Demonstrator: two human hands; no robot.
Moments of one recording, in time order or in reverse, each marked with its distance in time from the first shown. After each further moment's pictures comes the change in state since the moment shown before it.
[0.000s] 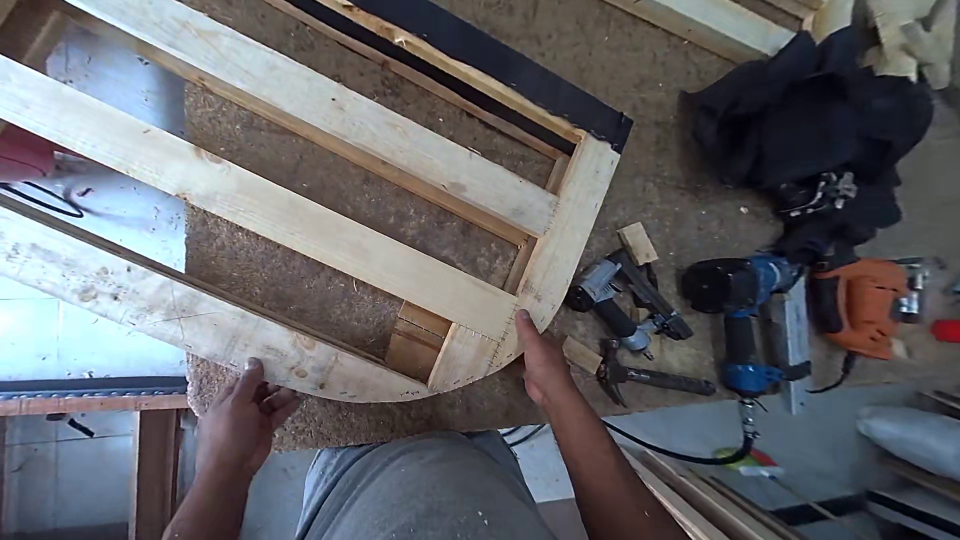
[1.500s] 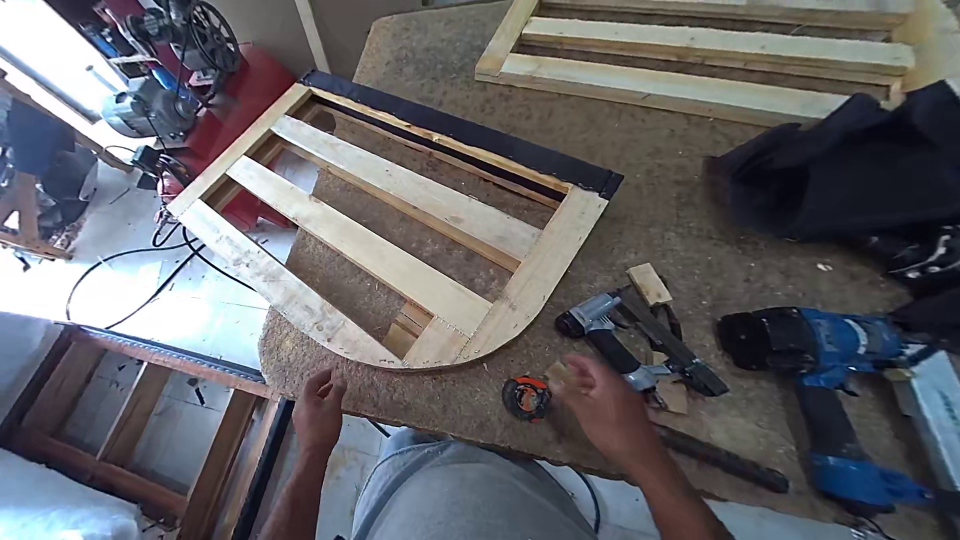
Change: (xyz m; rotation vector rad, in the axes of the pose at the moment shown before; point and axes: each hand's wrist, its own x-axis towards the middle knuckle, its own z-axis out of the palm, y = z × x) left_hand -0.089 -0.147 0.043 0.512 0.250 0.605; right_hand 0.016 -0.011 -0.183 -0.780 -0.342 -0.683
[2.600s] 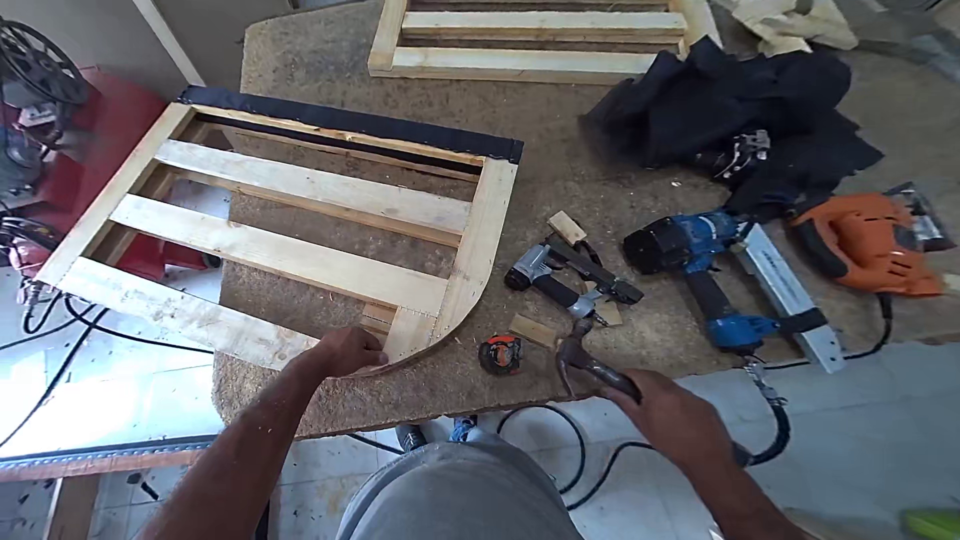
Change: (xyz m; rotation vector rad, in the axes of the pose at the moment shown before) left_hand 0.093 0.128 0.059 1.008 -1.117 0.672; right_hand -0.120 0.101 -0.011 -0.591 0.260 0.164
